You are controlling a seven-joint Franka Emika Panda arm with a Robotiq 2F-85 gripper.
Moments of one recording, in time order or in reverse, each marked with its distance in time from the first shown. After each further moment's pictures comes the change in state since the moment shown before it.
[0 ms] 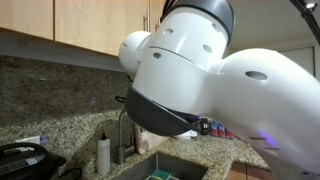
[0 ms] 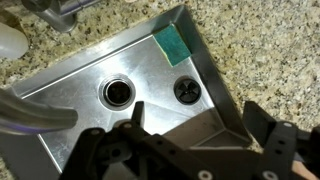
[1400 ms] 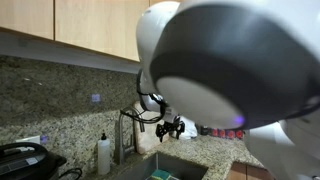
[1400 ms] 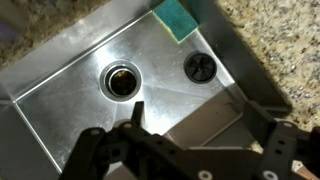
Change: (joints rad) arm 0.325 -0.115 0.053 -0.399 0.130 0.369 0.061
